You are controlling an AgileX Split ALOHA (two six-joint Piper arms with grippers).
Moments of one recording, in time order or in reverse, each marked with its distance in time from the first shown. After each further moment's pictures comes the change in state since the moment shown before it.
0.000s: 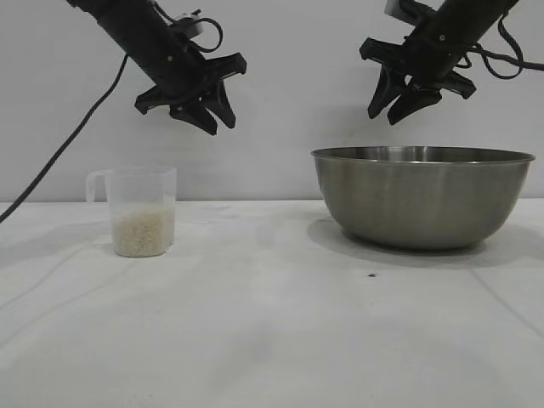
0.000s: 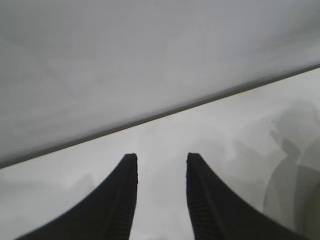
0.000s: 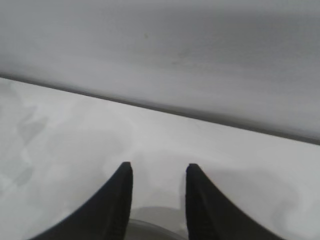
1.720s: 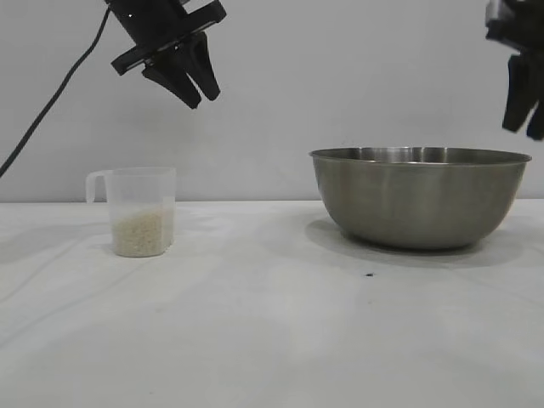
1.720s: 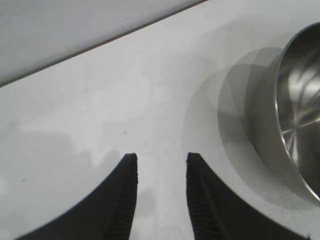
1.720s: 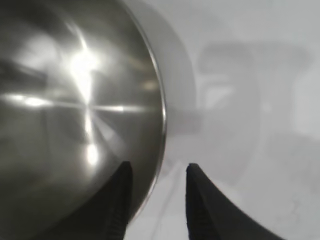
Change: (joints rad) left arm 0.020 -0.141 0.002 0.158 0.396 -0.045; right arm -0.209 -0.149 0.209 -0.282 0.518 0.119
